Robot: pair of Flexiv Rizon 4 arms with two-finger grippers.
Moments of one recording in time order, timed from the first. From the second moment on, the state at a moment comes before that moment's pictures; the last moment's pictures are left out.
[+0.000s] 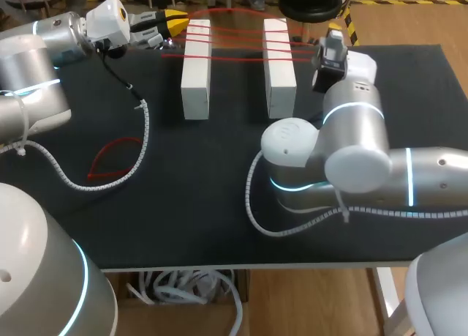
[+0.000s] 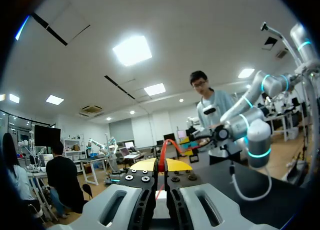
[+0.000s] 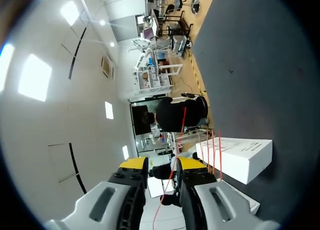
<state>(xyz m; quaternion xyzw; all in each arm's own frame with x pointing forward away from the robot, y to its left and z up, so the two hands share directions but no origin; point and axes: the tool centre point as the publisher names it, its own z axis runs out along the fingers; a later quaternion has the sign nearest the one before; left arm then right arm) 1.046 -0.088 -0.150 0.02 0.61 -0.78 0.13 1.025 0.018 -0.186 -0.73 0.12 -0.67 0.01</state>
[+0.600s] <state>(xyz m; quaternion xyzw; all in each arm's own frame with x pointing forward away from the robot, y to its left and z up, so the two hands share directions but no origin) 1.046 -0.088 -0.150 0.02 0.61 -0.78 0.13 1.027 0.022 -0.179 -0.71 0.05 -0.70 -0.08</state>
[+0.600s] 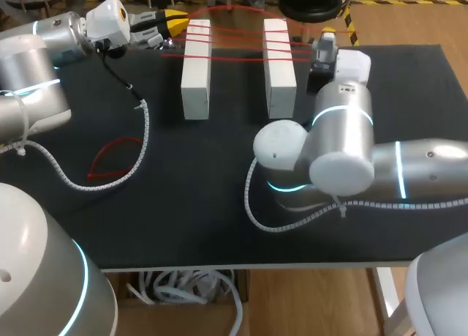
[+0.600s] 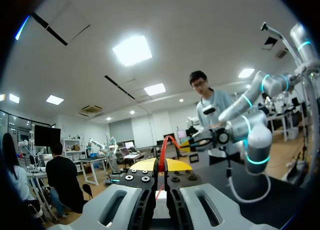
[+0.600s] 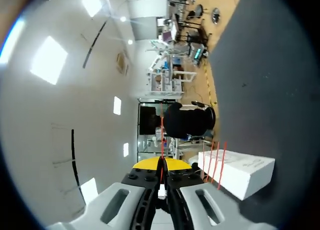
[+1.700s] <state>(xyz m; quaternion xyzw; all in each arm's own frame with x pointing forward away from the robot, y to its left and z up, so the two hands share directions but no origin) 1.046 -0.088 -0.150 0.02 0.61 -0.78 0.13 1.025 0.036 -0.177 -0.69 -0.01 -0.69 -0.20</state>
